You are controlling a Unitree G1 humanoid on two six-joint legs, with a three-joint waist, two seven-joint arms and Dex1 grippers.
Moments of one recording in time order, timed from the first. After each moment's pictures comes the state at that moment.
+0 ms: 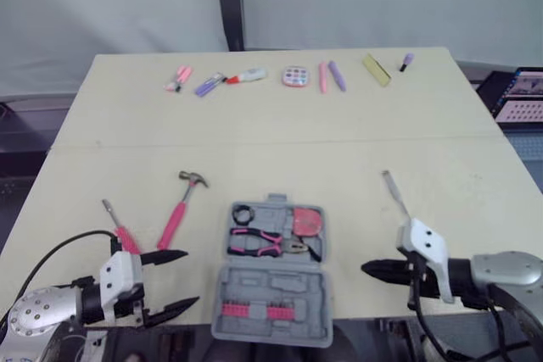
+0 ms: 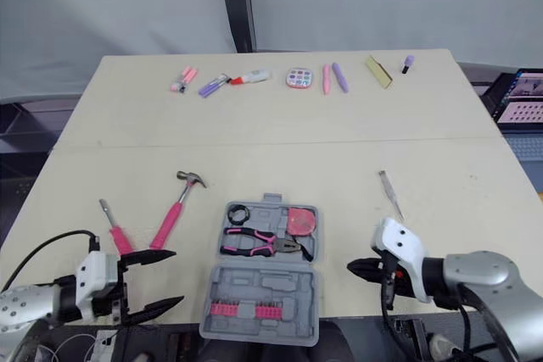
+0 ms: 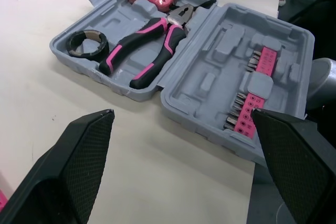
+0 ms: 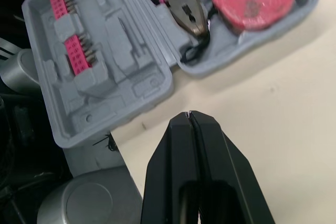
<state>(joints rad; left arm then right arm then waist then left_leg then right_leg) 0.41 0.73 0.26 -0.27 -0.42 -0.03 -1.09 0.22 -0.89 -0.21 -0.64 0.43 0.75 1.04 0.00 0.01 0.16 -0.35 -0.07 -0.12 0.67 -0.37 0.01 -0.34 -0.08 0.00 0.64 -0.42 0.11</state>
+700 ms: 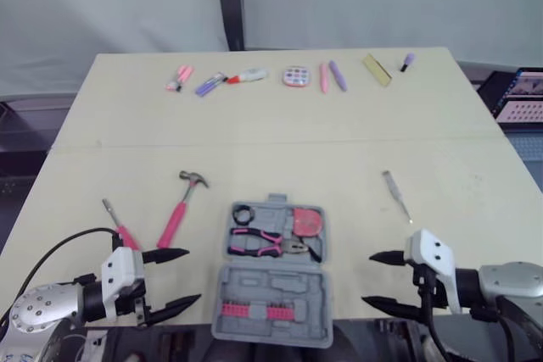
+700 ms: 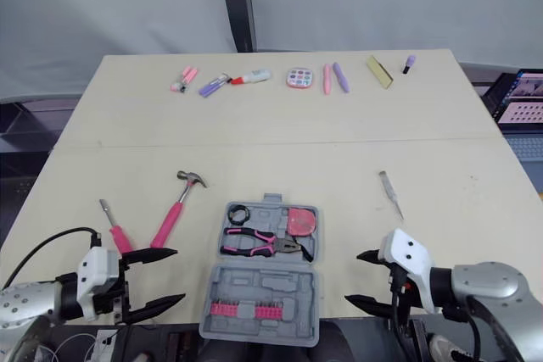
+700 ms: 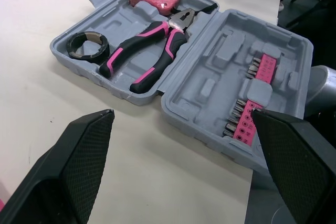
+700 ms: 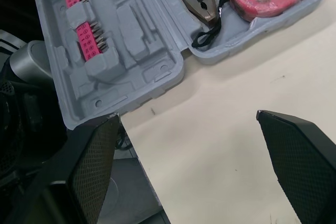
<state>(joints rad) 0.37 0.74 0.26 -0.30 -0.40 0.05 -1.05 0.28 -0.91 -0.19 -0.60 0.43 0.62 1.04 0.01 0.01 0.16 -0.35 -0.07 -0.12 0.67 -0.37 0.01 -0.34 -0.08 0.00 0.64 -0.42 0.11</state>
